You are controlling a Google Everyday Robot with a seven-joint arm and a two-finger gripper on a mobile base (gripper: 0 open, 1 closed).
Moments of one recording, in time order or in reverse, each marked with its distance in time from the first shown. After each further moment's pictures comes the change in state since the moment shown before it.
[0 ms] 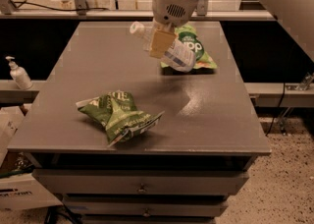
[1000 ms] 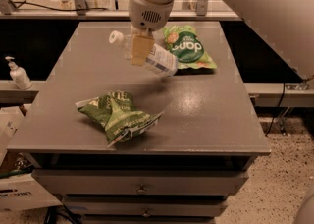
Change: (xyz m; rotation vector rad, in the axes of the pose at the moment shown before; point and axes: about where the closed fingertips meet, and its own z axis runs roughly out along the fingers) arm -0.047 0.006 0.024 -0.013 0.008 -0.104
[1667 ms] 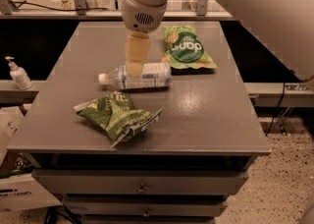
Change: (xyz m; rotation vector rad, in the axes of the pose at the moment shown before) arm -0.014 0.004 0.004 0.008 -0.016 -0.017
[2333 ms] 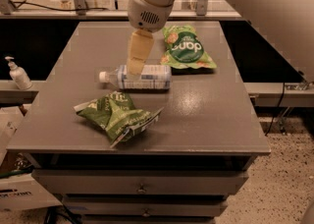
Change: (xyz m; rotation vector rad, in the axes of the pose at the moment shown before) arm 0.008 -0.006 -0.001 0.000 -0.060 0.075
